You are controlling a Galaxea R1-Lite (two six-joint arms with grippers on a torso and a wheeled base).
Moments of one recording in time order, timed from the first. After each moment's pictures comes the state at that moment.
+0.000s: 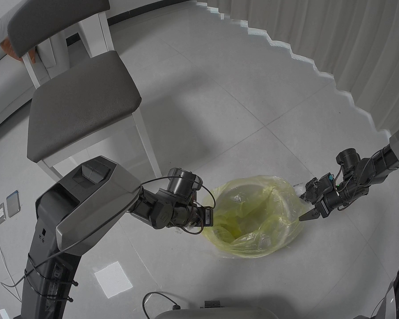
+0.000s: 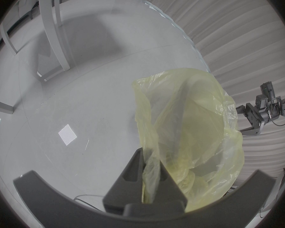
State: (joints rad) left arm -0.55 2.48 -1.51 -0.17 -0.15 -0.40; right arm -0.05 2.24 -1.24 0.13 0.49 -0.58
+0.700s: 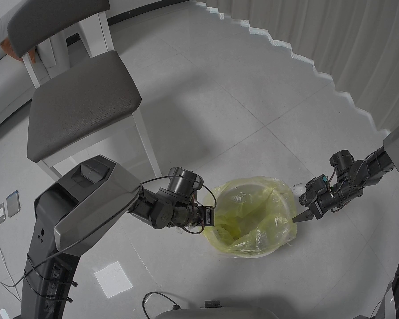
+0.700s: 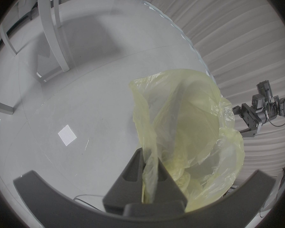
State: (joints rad) left arm -0.56 2.48 -1.50 -0.17 -0.15 -0.40; right arm -0.04 2.26 -1.26 0.12 0.52 -0.56
